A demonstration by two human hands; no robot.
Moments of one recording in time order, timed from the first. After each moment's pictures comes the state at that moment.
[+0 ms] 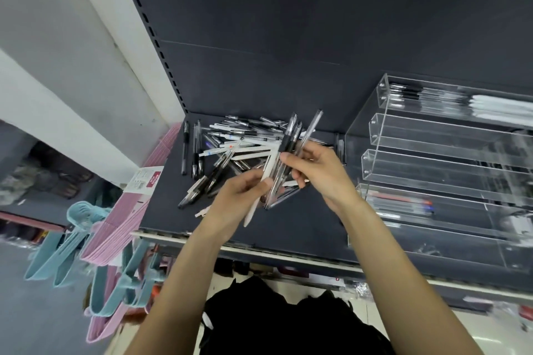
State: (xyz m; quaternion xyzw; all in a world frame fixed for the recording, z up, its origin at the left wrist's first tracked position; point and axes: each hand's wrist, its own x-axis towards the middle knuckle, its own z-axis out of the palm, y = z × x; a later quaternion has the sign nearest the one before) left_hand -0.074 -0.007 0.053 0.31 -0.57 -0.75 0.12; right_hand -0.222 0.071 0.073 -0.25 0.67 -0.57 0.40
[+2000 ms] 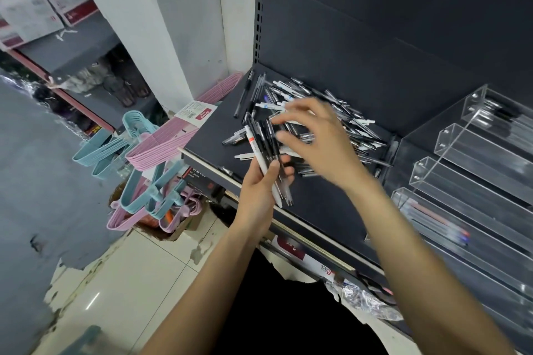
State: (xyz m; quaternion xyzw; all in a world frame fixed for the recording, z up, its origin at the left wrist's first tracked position) left_hand -0.043 0.057 0.034 0.41 -0.26 -0.78 0.40; right_hand -0.172 0.040 0.089 -0.66 0.66 -0.30 0.21
